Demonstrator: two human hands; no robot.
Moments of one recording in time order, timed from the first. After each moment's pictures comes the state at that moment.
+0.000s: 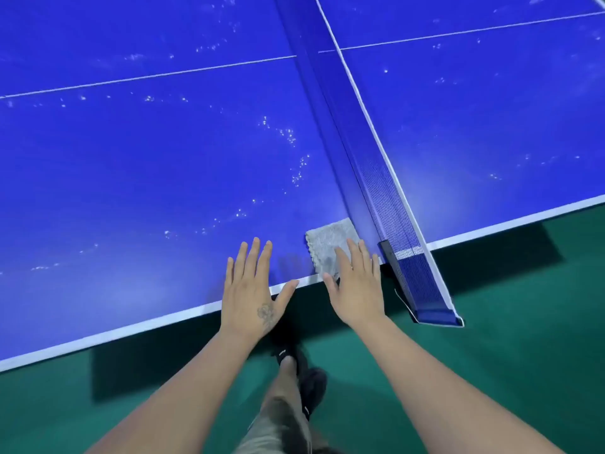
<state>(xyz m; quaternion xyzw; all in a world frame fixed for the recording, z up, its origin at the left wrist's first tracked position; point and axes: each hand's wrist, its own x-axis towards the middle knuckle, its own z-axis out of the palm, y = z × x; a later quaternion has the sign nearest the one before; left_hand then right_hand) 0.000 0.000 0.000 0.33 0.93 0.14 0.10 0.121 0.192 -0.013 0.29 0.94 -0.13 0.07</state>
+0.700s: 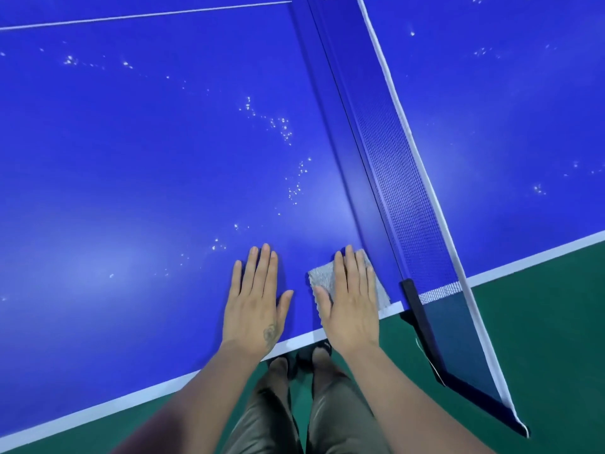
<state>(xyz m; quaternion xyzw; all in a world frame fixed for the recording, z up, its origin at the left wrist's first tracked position) -0.082 0.066 -0.112 0.40 0.91 0.04 0.11 0.043 0.225 -0.102 0.33 0.94 -0.07 0.05</state>
